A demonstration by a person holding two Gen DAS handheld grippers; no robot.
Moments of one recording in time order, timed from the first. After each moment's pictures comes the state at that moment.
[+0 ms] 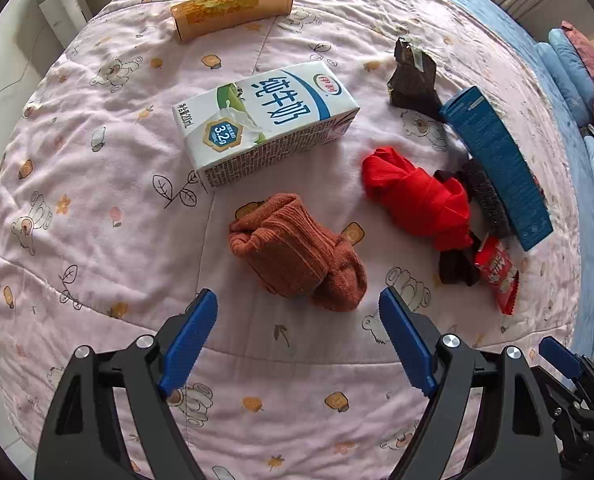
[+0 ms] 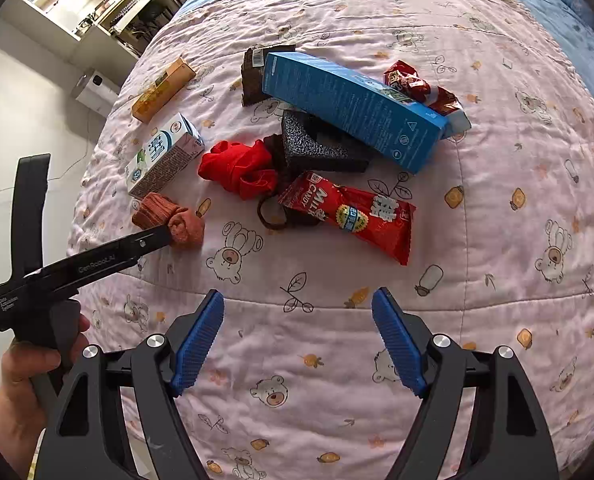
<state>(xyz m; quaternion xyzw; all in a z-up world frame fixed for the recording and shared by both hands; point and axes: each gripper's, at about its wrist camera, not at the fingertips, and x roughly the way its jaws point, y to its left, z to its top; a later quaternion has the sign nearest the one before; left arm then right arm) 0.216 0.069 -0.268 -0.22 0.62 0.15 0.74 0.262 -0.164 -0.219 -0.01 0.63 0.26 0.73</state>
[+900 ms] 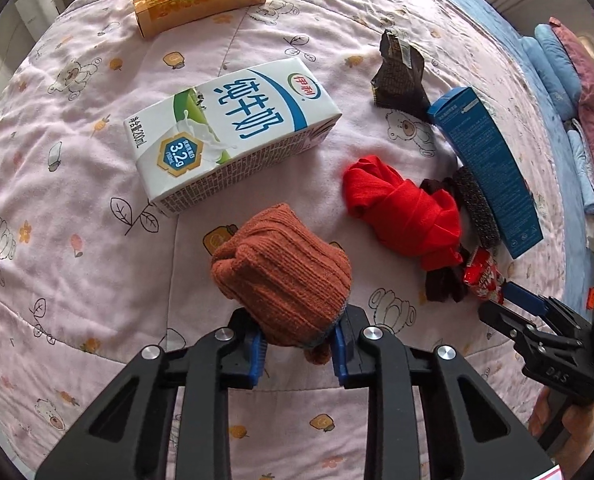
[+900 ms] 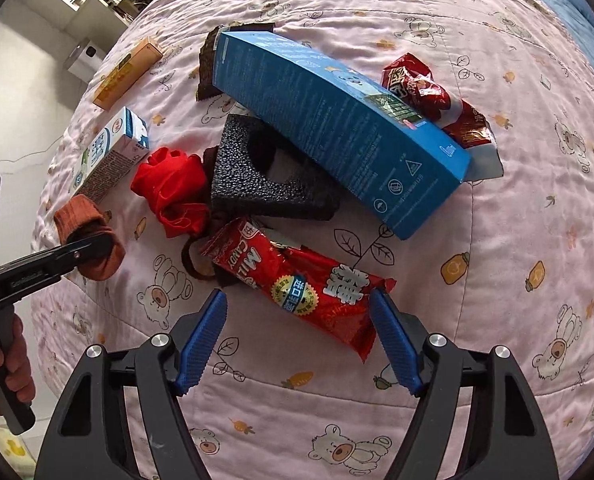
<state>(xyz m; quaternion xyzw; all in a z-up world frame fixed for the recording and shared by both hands) 0.239 0.088 -0.277 -0.25 0.62 0.09 0.74 0.323 -0.158 -0.273 -0.07 0.65 0.28 0.71</state>
